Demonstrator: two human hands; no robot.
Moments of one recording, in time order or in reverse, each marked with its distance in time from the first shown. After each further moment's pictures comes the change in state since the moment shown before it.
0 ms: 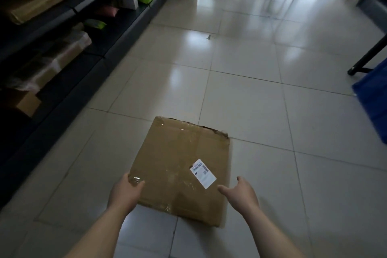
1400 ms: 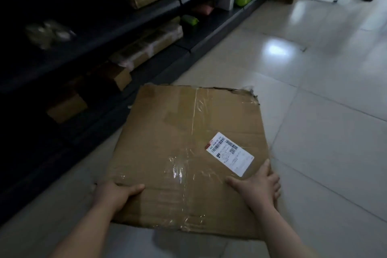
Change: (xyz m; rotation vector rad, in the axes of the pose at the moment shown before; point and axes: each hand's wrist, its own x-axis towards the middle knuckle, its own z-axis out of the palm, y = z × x) left_hand 0.082 -0.149 -0.087 -0.168 0.377 -0.506; right_hand 0.077 -0.136 0.151 -0.134 0.105 -0.268
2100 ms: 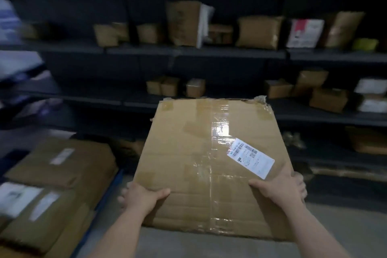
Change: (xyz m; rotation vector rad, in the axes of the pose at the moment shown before) left_hand -0.413 -0.229 -0.555 -0.498 0.441 -0.711; right_hand -0.562 -0.344 -0.204 -0.361 -0.425 -0.980
